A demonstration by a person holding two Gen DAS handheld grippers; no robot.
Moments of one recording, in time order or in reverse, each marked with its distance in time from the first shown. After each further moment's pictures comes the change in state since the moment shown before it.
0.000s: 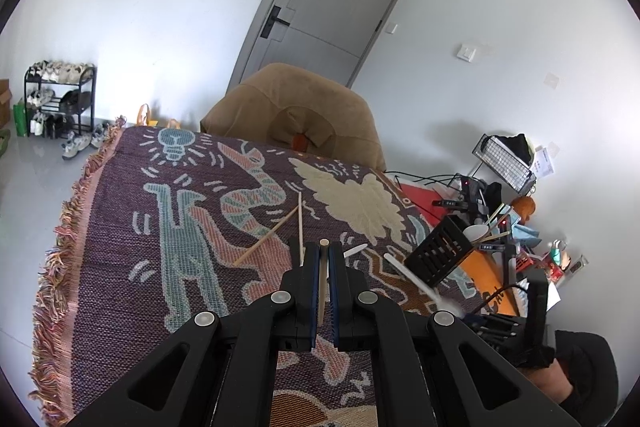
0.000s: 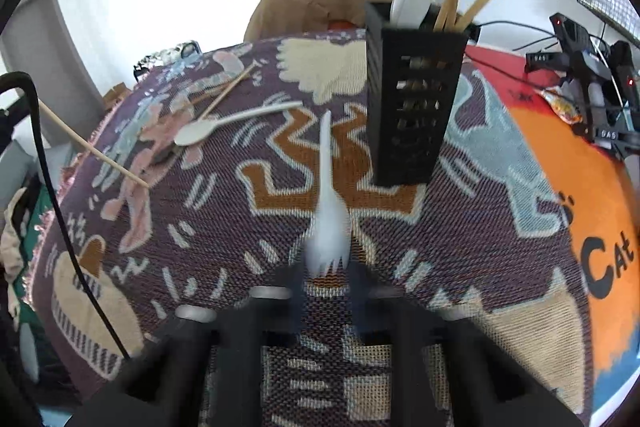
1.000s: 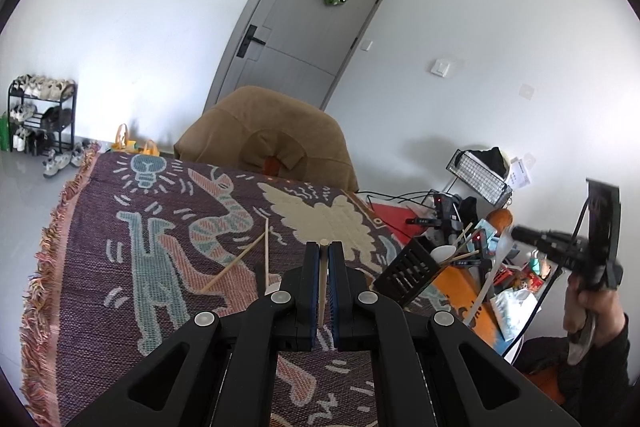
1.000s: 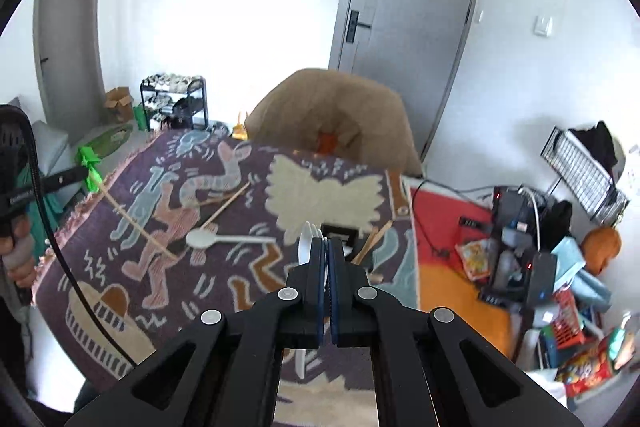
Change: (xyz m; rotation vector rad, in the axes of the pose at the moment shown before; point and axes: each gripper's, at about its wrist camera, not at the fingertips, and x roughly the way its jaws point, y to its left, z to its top) left arm -0.007 -0.024 0.015 0.026 -0.067 -0.077; right arm -0.153 0.014 0.113 -0.242 -0.234 -0.134
